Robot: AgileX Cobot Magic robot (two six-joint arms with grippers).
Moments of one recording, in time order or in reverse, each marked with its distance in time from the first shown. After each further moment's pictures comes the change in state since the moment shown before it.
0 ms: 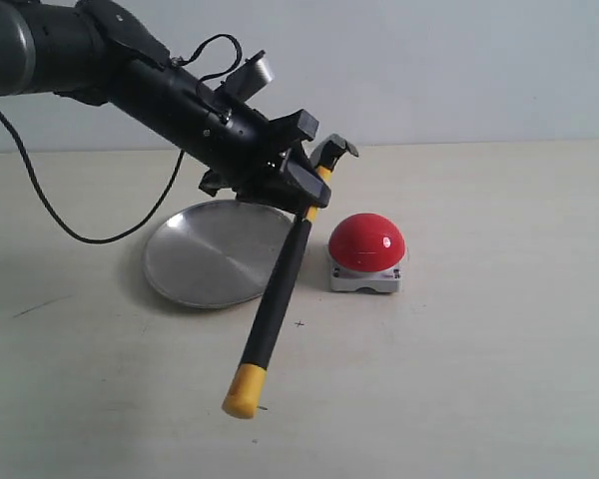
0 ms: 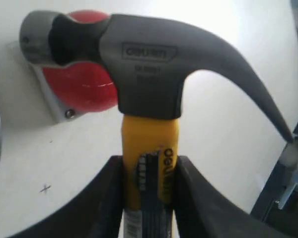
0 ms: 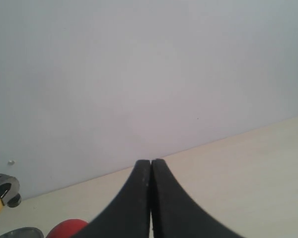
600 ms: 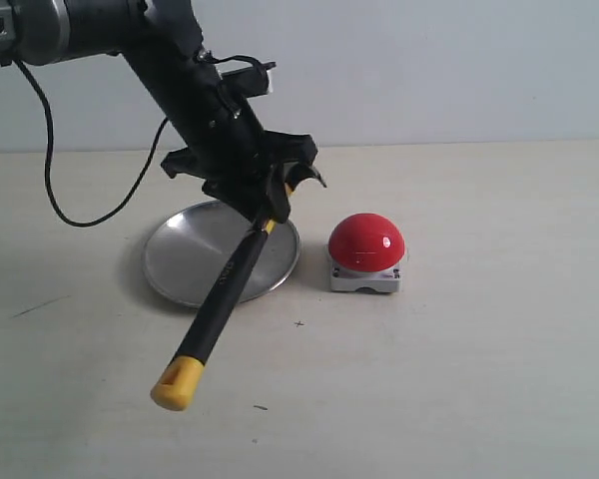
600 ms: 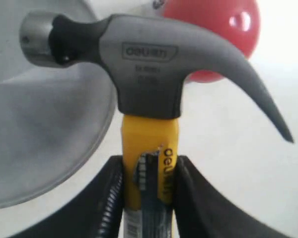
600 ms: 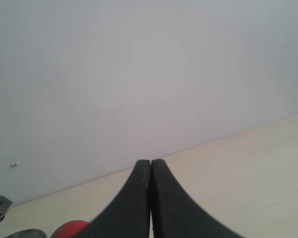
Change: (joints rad) left arm -0.067 0.035 -0.202 0.554 0.130 -0.437; right arm 0.000 0.000 0.000 0.002 0.000 0.017
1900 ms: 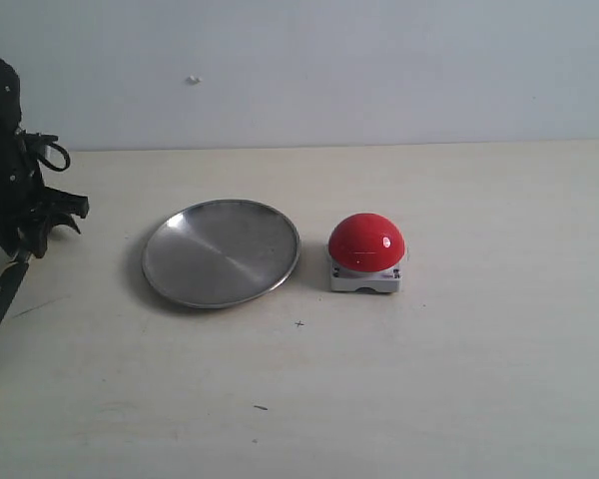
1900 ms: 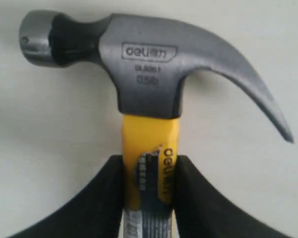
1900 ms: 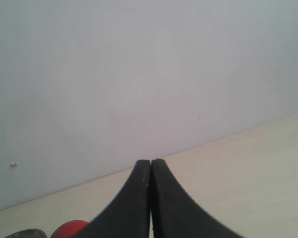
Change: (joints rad) left arm 0.460 0.209 0.000 0.514 -0.010 -0.134; right arm 0.000 0.000 0.000 0.000 0.000 0.000
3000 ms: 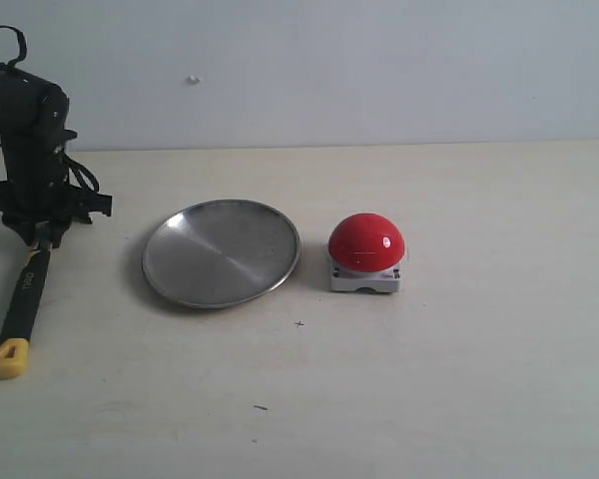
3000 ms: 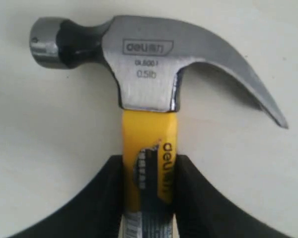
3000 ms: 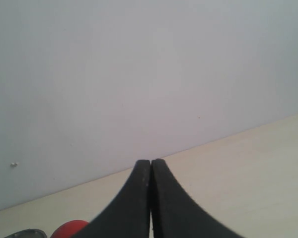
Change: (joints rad) left arm -0.087 0.052 0.003 0.220 -0.128 -0.326; right arm 0.000 0.000 0.000 0.000 0.000 0.000
